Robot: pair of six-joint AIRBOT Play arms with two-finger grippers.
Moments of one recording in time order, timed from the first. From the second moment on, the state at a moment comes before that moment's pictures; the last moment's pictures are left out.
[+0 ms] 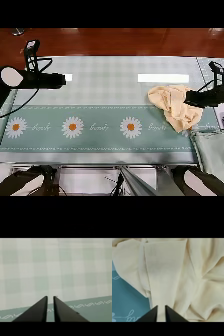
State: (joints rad) left arm -0.11 -1.13 1.04 1.28 -0.84 -1.53; right arm -0.25 -1.06 0.96 -1.32 1.17 1.44
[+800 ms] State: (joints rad) left arm -0.12 -1.16 1.04 1.28 -0.87 -1.53; right arm -0.25 -1.38 0.96 -1.74 1.02 1.74
